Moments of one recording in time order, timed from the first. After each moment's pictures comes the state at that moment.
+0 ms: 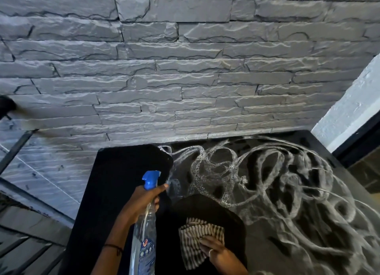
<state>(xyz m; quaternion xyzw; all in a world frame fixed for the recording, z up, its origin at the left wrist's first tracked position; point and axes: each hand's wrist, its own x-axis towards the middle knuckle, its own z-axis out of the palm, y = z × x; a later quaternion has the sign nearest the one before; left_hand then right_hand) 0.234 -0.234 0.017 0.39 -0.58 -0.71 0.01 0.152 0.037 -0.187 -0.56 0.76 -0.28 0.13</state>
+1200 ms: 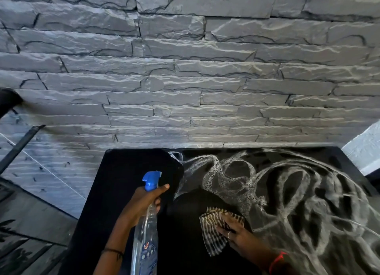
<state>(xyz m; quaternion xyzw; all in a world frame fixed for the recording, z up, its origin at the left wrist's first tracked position) 0.207 -0.292 -0.009 0.41 -0.55 -0.73 0.04 0.020 -0.009 -0.149 -0.64 0.76 -0.01 0.10</state>
